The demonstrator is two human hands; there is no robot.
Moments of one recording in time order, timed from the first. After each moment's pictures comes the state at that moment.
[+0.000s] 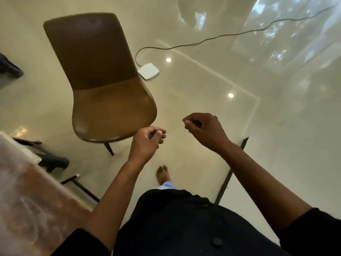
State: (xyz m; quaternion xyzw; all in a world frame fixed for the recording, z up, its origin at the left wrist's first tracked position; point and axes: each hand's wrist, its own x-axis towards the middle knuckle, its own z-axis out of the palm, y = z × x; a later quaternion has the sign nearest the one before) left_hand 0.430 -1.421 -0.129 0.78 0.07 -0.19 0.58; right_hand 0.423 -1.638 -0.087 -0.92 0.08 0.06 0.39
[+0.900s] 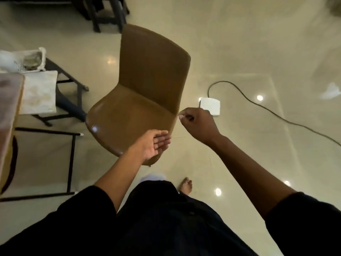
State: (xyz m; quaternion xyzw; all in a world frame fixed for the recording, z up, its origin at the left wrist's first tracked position) left_hand 0.799 -1.518 -0.174 0.30 0.52 -0.10 0.79; right_hand 0.943 -1.648 -0.113 -0.86 -0.35 0.21 0.29
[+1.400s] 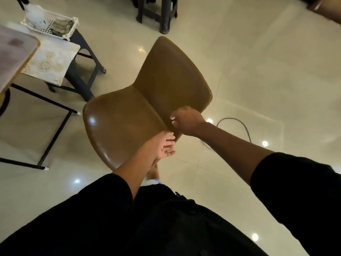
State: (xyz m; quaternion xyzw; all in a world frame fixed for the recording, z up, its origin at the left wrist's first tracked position) left_hand 0.943 -1.471 -0.223 0.18 0.55 -0.05 0.81; right_hand 1.082 -1.475 -0.150 -0.72 -0.65 0.21 -0.10
